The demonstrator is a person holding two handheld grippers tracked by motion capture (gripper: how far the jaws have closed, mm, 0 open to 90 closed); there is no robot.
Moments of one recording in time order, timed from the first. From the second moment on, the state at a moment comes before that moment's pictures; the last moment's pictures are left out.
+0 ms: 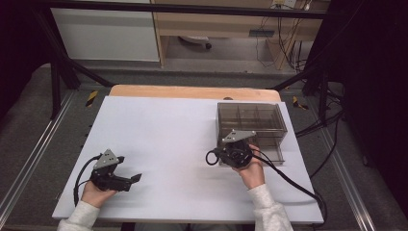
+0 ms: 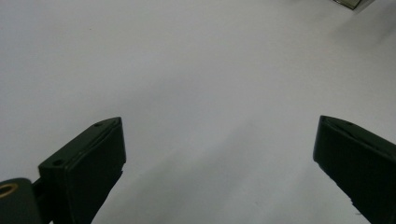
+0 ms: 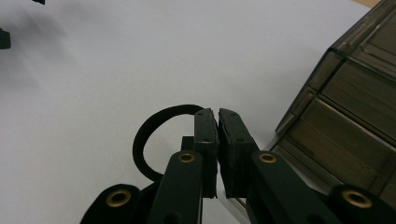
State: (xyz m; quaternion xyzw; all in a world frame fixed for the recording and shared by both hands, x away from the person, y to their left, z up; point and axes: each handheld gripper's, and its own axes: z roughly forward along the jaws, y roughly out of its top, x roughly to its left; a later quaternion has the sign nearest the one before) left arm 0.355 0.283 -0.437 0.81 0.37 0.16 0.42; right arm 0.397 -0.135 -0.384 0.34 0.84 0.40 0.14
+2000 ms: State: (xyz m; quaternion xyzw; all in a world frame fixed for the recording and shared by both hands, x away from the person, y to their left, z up) left arm 0.355 0.283 -0.437 0.81 0.37 0.16 0.42; right arm 0.402 -0.207 -0.388 0.41 0.81 0.37 0.17
